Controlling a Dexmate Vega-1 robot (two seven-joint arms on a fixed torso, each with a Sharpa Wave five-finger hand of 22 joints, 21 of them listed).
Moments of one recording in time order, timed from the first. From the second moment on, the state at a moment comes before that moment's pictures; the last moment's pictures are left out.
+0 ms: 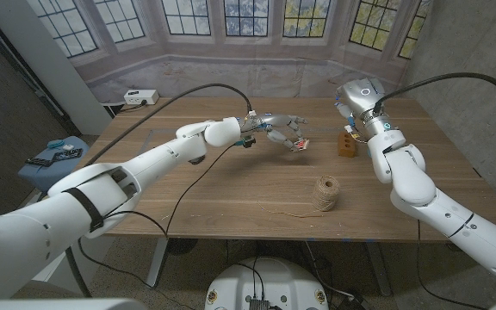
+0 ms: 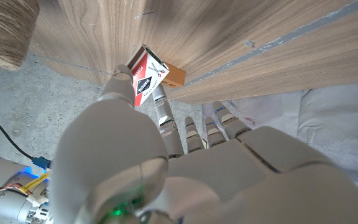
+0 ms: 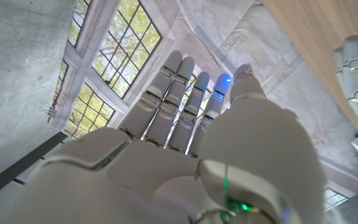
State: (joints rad) left arm 0.26 0.41 0.94 -1.07 0.36 -0.56 -0.17; left_hand 1.06 0.07 0.26 -0.15 0.18 0.79 -0.04 0.37 0.26 0.11 -0.04 0.21 0.19 0.01 0.02 0.18 0.17 0.16 0.02 0.20 0.17; right arm -0.99 -0.83 -0.44 -2.05 -1.22 -0.57 -0.09; right_hand 1.08 0.07 0.14 -0.14 0.19 0.92 -0.11 0.22 0.22 0.85 -0.10 0.19 0.22 0.84 -0.10 0.27 0.28 0.84 -0.11 0.27 0.18
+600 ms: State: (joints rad) left arm 0.29 0.46 0.92 -1.13 0.37 -0.53 -0.19; left_hand 1.06 0.07 0.26 -0.15 0.18 0.79 -0.04 0.37 0.26 0.11 -0.04 0.21 0.19 0.01 0.02 0.18 0.17 0.16 0.02 0.20 0.17; right arm -0.97 -0.79 -0.43 -2.08 -1.01 -0.62 -0.21; right_hand 1.08 0.07 0.14 -0.14 0.19 0.92 -0.11 0.22 0.21 0.85 -0.10 0.20 0.22 0.84 -0.10 0.27 0.28 0.84 -0.10 0.26 0.18
